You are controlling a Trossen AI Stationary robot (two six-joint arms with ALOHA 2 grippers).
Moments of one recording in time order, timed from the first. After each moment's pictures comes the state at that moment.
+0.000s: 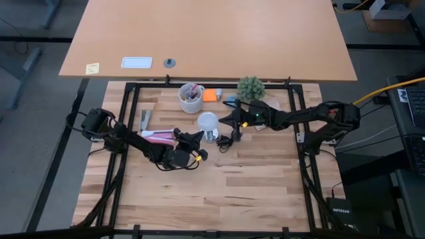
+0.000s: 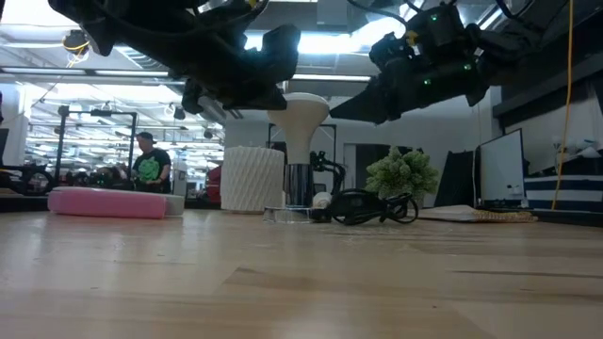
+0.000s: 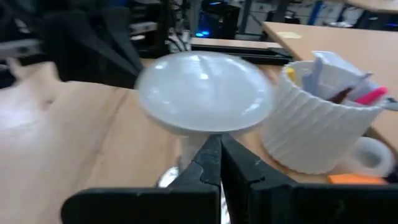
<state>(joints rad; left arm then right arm) -0.31 1.72 0.79 0.55 -1.17 -0.44 -0.26 1.50 0.63 0.62 -0.22 -0.15</state>
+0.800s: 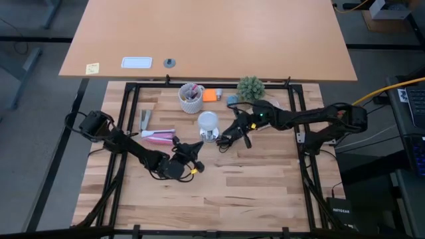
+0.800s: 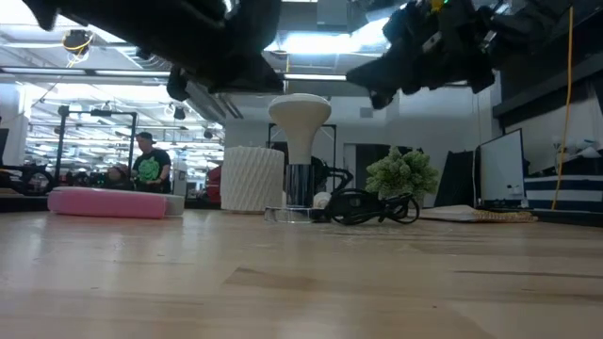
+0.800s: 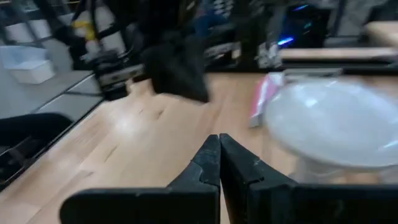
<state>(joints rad) -0.44 1.72 0.79 0.57 -1.21 -0.42 -0.25 1.40 0.63 0.53 -0.56 -0.05</state>
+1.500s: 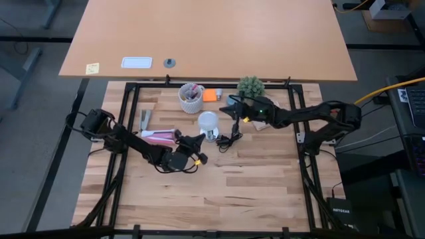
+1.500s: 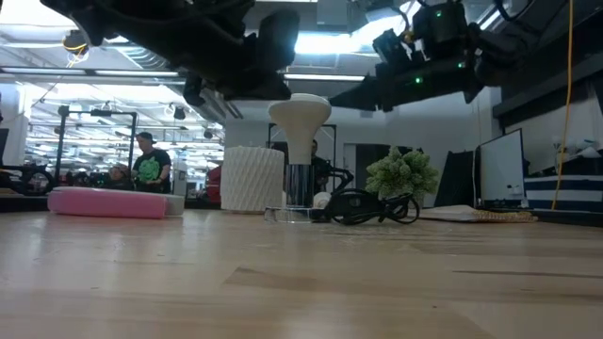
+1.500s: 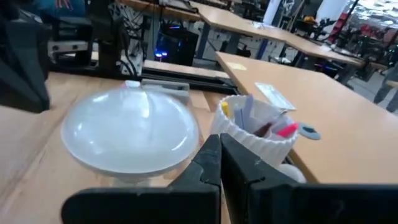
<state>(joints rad) -0.35 1.72 0.79 0.62 -1.16 -0.37 -0.30 1.49 0.63 0.73 -0.10 -0.27</state>
